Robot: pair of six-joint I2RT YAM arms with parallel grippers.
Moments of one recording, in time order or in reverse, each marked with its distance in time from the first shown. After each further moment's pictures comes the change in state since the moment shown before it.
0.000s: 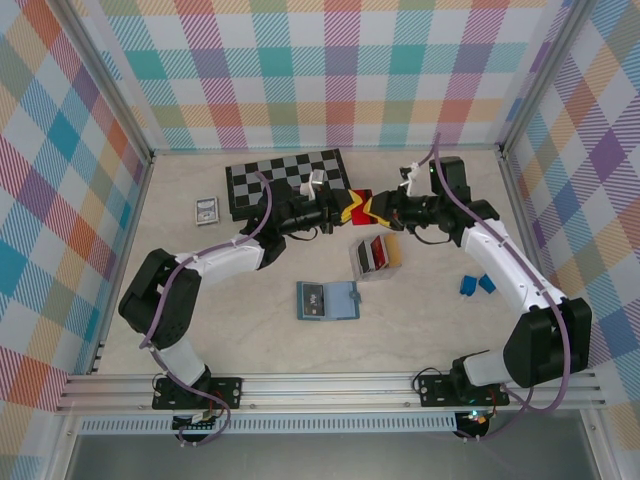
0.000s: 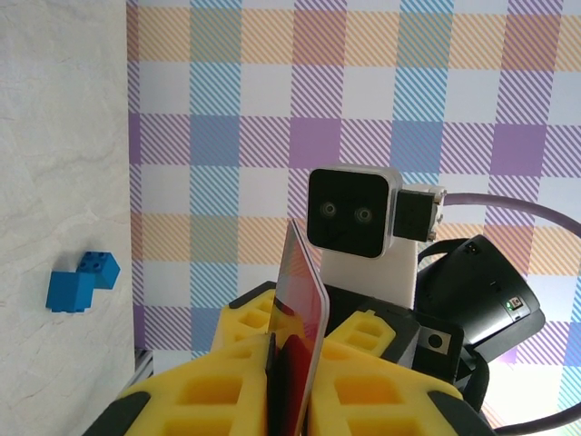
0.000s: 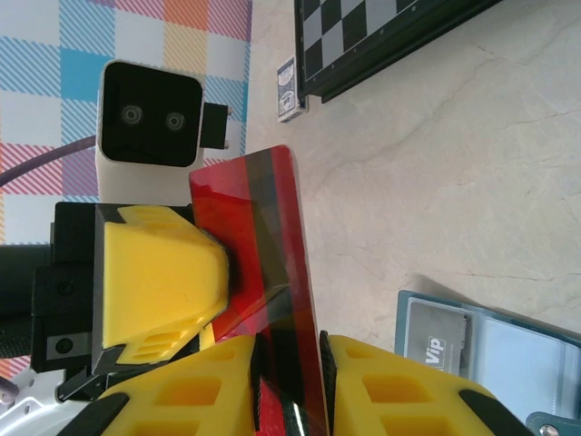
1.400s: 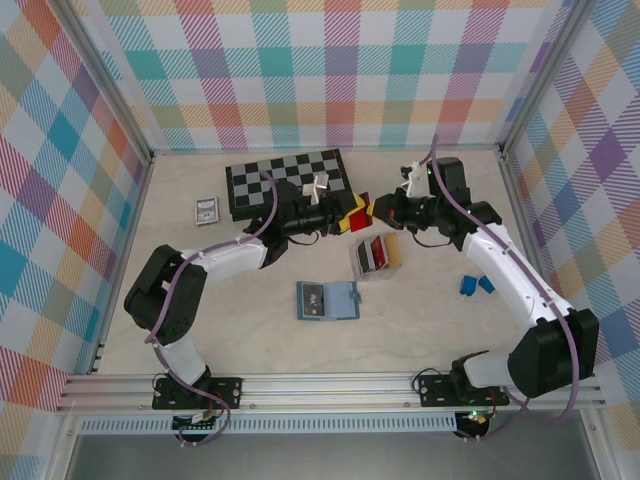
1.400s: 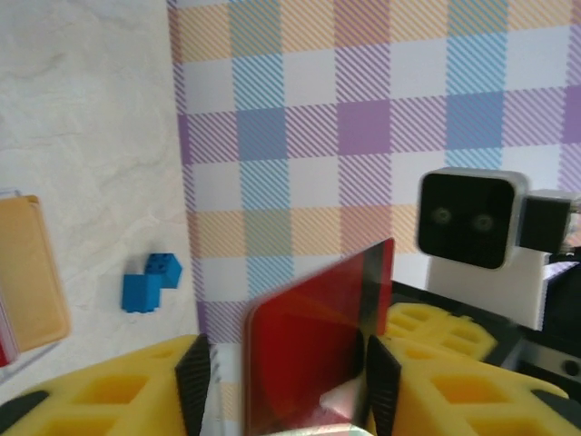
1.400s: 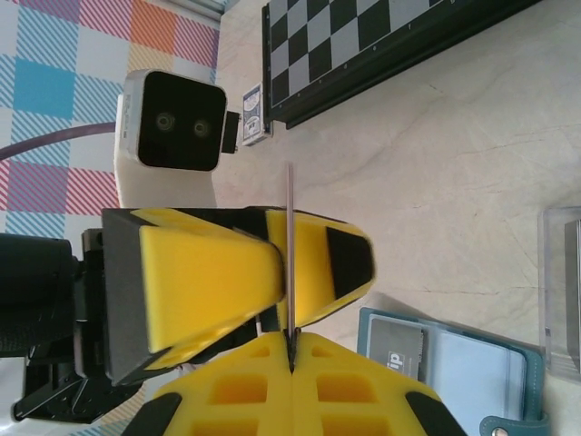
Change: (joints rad) left arm -0.001 0.039 0.013 -0.077 0.026 0.169; right arm 0.044 -0.050 0.016 -0.050 0.149 -0.042
